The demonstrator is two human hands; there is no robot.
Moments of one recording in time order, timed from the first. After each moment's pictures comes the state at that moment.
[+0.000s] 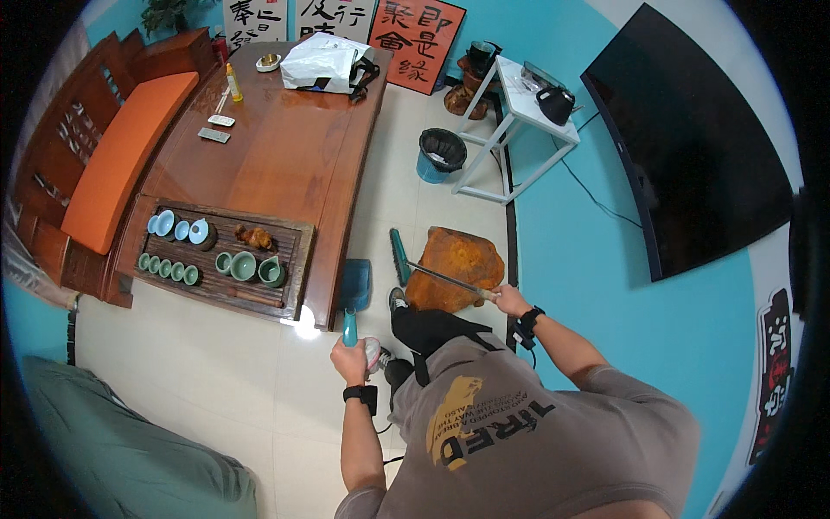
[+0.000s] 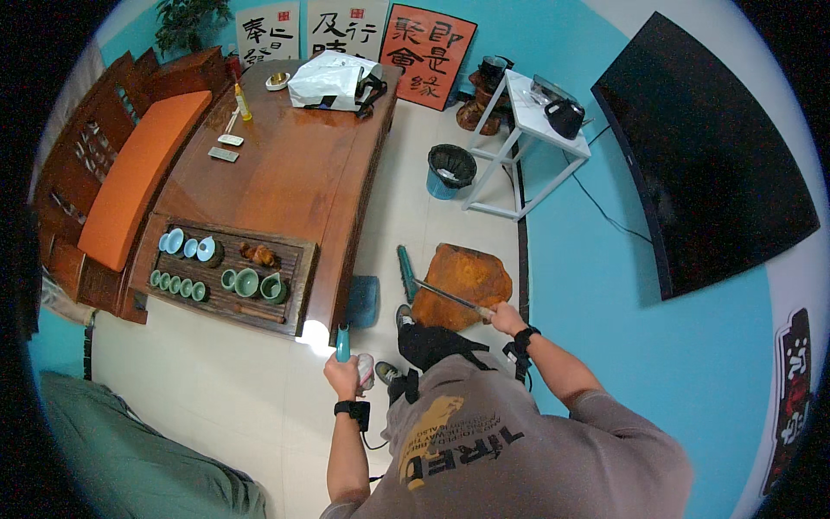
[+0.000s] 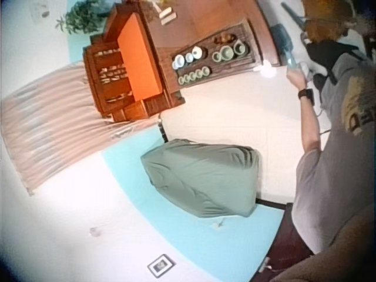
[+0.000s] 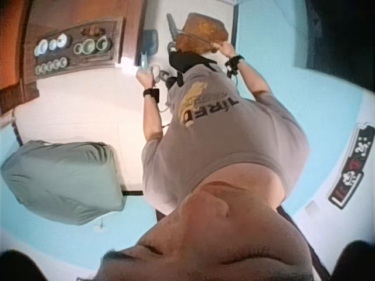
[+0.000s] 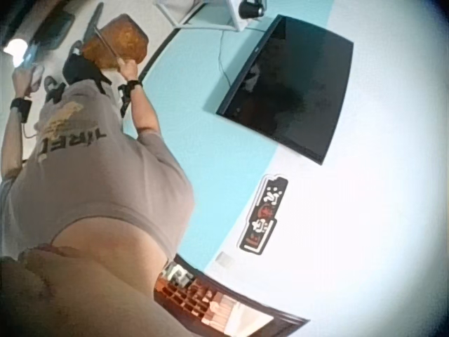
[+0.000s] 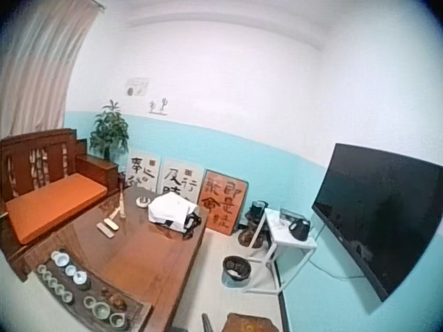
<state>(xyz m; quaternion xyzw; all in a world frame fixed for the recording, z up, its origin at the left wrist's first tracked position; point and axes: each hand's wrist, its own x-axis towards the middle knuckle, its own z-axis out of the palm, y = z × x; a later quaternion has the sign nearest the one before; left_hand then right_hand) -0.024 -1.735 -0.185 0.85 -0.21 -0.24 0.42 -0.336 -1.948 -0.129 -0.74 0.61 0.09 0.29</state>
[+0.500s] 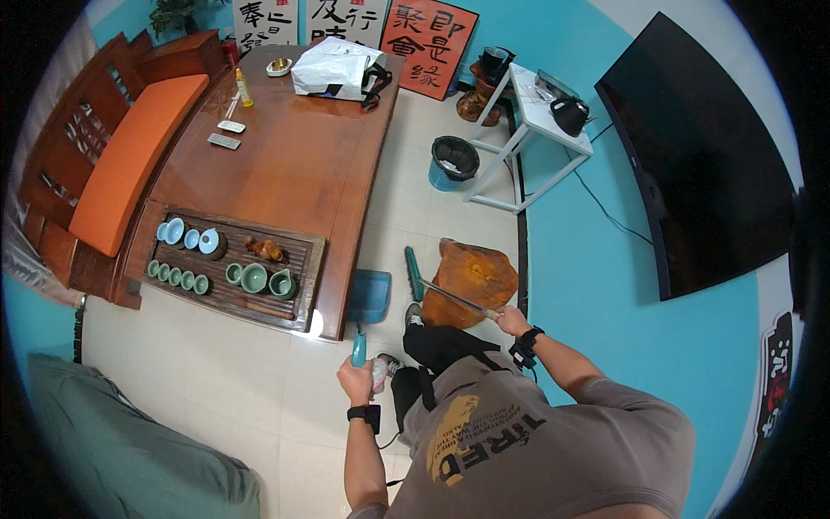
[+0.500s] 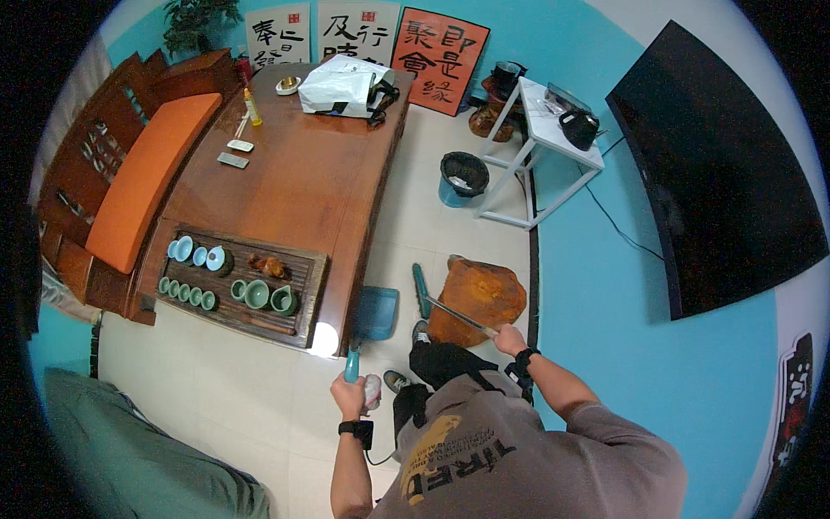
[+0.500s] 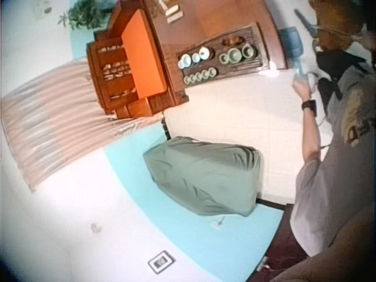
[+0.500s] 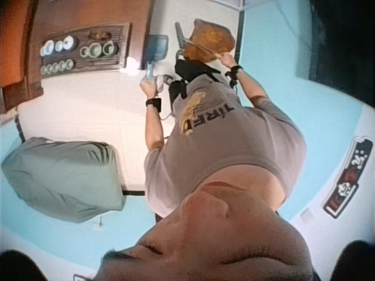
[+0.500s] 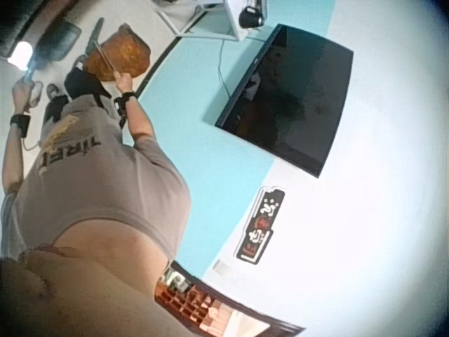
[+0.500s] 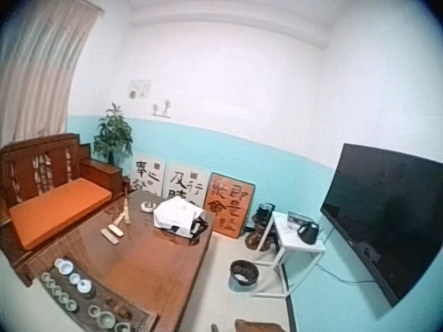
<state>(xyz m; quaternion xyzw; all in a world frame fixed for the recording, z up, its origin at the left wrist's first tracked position) -0.021 -1.726 -0.183 0.84 -0.21 -0.26 0.42 -0.337 -1.950 -0.158 -0.72 0.61 0.10 0.31</state>
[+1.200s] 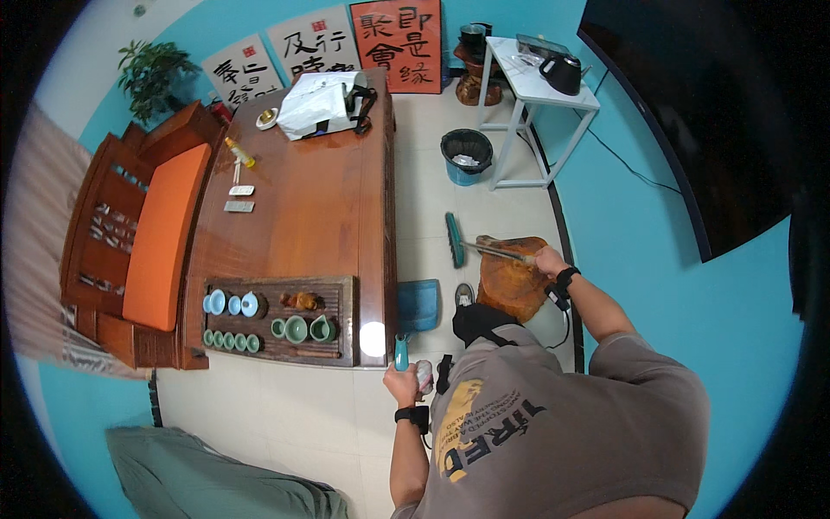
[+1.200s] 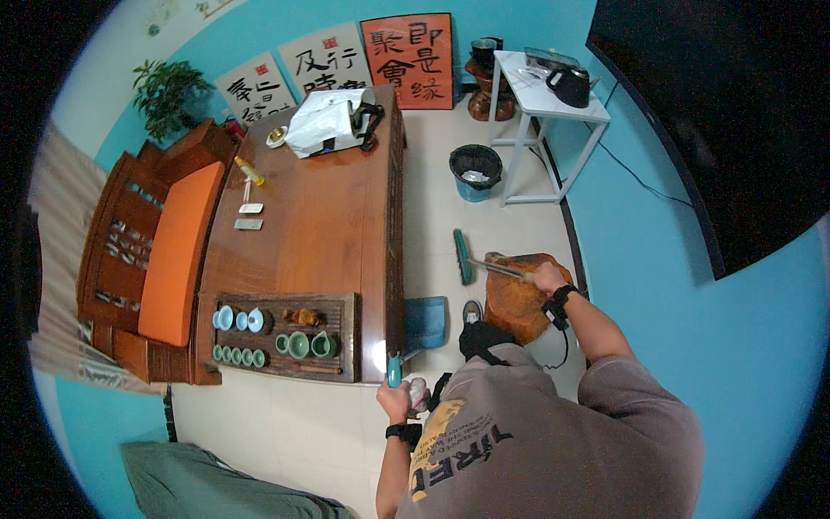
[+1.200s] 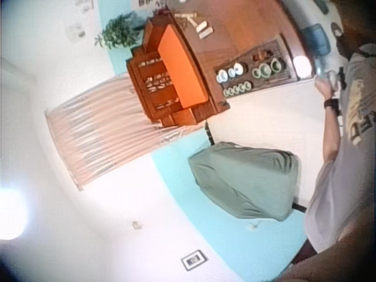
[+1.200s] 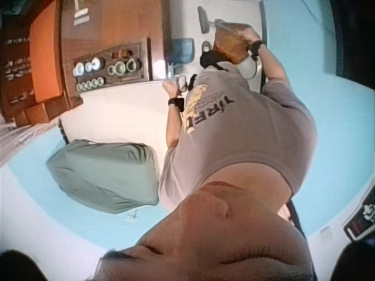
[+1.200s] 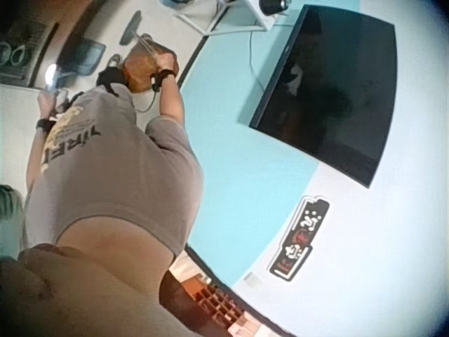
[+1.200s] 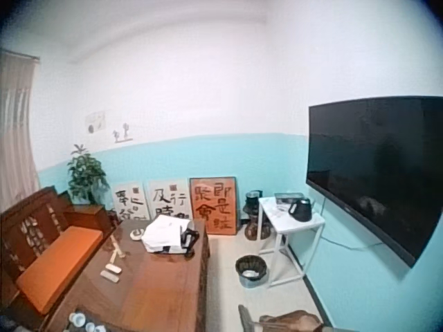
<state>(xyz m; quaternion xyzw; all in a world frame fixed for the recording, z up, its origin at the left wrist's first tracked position) -0.027 -1.792 -0.158 0.86 -0.27 -0.25 0.36 -0.350 -2.090 -0.146 -0.59 0.72 0.02 0.36</state>
